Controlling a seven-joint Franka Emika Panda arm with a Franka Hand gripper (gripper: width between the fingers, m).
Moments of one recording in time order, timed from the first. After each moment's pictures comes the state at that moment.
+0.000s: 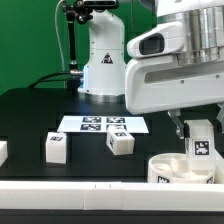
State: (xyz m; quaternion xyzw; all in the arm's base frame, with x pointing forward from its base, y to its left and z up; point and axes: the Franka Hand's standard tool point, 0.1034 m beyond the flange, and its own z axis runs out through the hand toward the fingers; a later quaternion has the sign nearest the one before) arm 0.638 0.094 0.088 -0.99 0.06 -0.03 0.09
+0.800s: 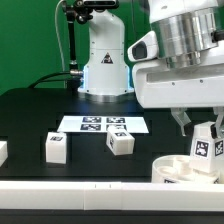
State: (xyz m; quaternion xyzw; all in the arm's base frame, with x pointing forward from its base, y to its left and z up) arm 0.638 0.097 0.086 -0.89 0.44 0.00 0.14
